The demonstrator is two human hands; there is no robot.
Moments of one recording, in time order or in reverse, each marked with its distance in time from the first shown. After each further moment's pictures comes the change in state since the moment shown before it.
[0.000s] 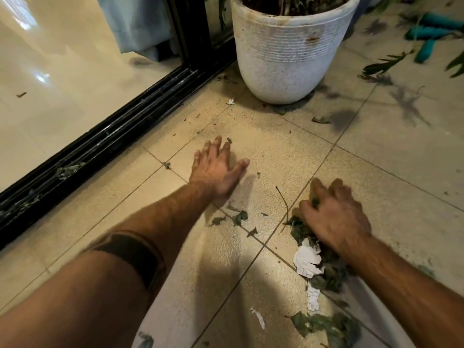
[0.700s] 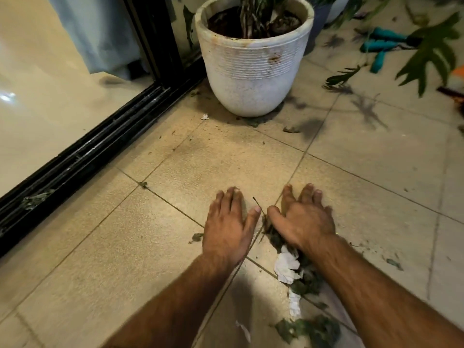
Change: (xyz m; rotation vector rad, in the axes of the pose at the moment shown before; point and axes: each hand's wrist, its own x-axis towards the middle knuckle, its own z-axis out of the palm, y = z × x) left_hand -0.075 0.058 0.055 -0.112 -0.031 0.114; right_hand 0.010 -0.014 0.001 -0.086 -0.155 0.086
